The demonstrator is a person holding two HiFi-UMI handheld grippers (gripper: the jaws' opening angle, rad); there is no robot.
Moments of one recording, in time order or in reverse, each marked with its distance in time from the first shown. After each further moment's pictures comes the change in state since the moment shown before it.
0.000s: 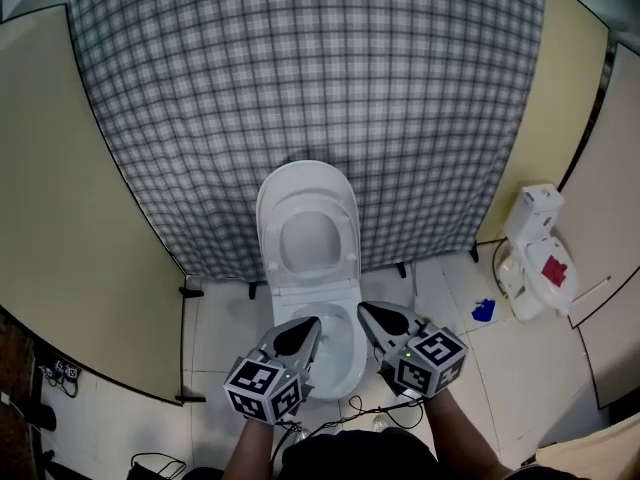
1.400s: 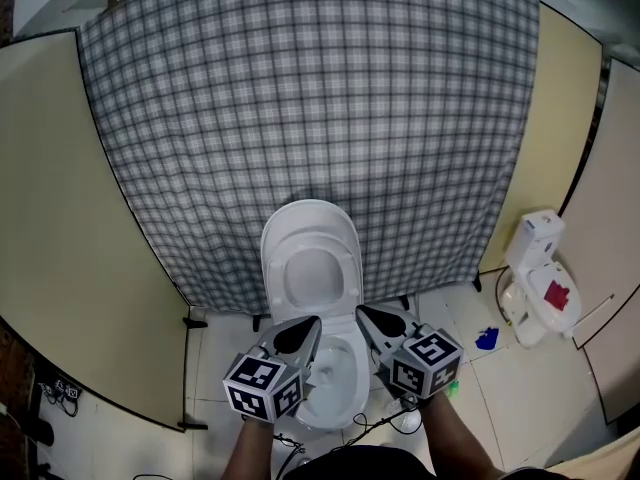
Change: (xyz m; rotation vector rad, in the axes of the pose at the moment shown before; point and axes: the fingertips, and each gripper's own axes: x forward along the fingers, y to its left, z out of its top) left arm 0.031 0.017 0.072 0.072 -0.027 0.014; right arm 0.032 -0.022 0.058 -0.067 -0.032 -0.022
